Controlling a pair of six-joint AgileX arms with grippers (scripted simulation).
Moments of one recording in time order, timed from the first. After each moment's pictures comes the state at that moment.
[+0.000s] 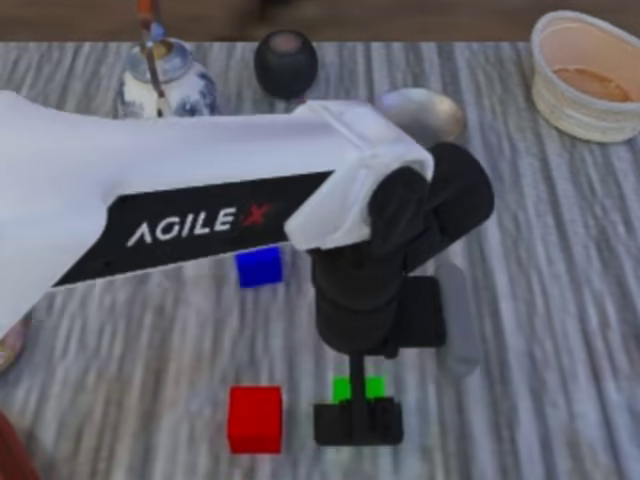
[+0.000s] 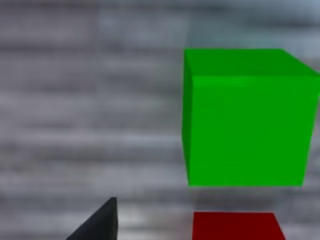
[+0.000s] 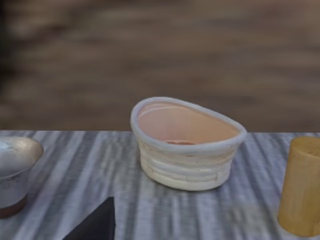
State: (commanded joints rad) left arm -0.92 1.96 1.48 -1.09 0.00 0.65; right arm 0.01 0.00 0.00 0.00 0.00 0.00
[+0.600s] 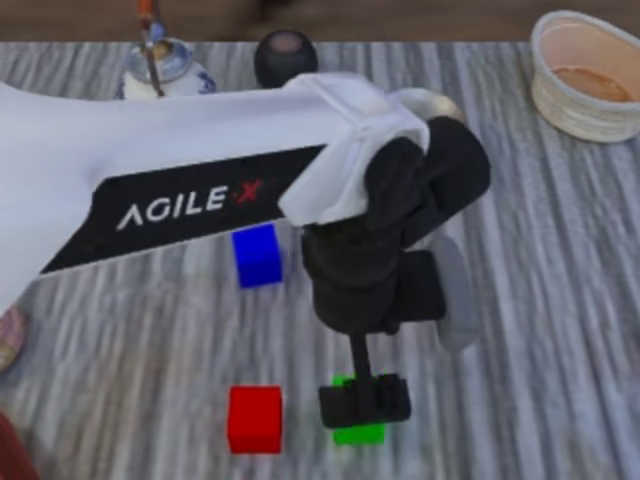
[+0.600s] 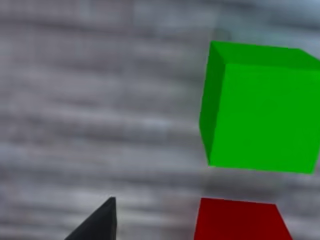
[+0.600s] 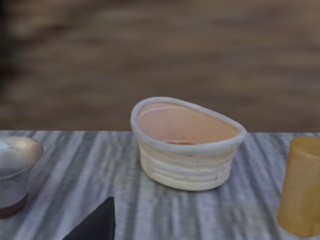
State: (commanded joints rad) left arm -0.90 1.97 1.53 -1.13 0.00 0.58; right arm 0.01 0.00 0.00 0.00 0.00 0.00
